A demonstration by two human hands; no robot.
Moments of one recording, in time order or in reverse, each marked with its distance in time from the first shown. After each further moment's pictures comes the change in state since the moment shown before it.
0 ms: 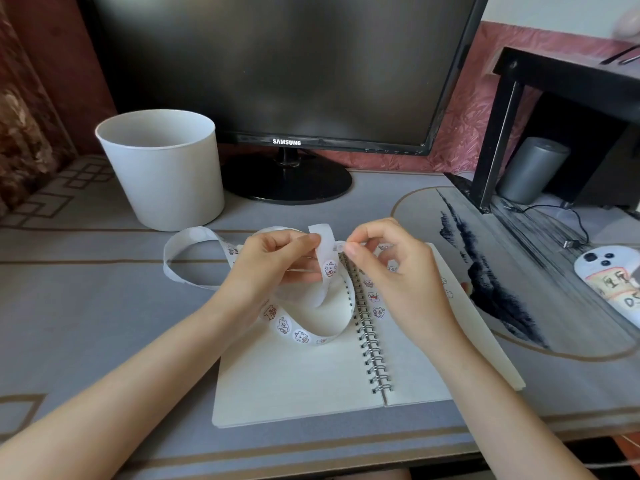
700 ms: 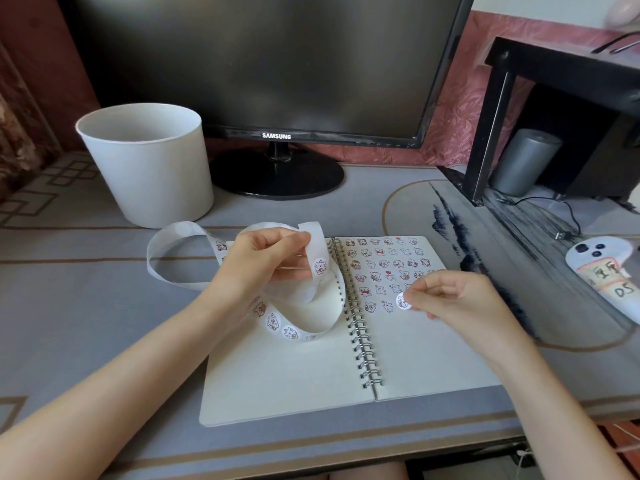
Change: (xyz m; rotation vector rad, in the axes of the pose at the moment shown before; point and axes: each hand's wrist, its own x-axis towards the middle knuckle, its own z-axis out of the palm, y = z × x) left_hand -0.001 0.001 0.002 0.060 0.026 -0.032; right_hand -0.028 0.031 -0.066 -0.023 -0.006 0.570
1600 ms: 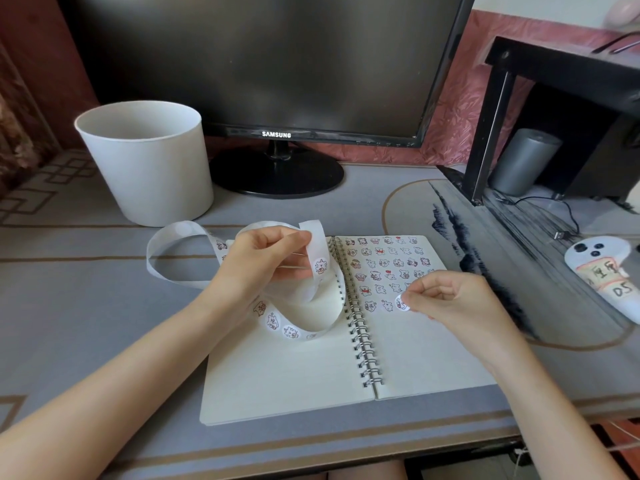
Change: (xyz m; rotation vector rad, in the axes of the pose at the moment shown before) left_hand -0.006 0.006 0.003 -0.061 -0.025 0.009; right_hand 0.004 0.010 0.001 -0.074 0.015 -0.044
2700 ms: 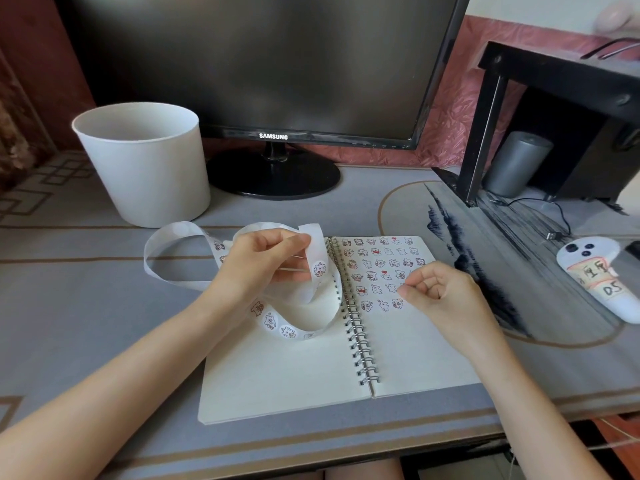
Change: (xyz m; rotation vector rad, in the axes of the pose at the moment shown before) left_hand 0.006 -0.008 0.000 0.031 0.000 0.029; right_hand 0.010 0.013 0.006 -0.140 0.109 -0.122
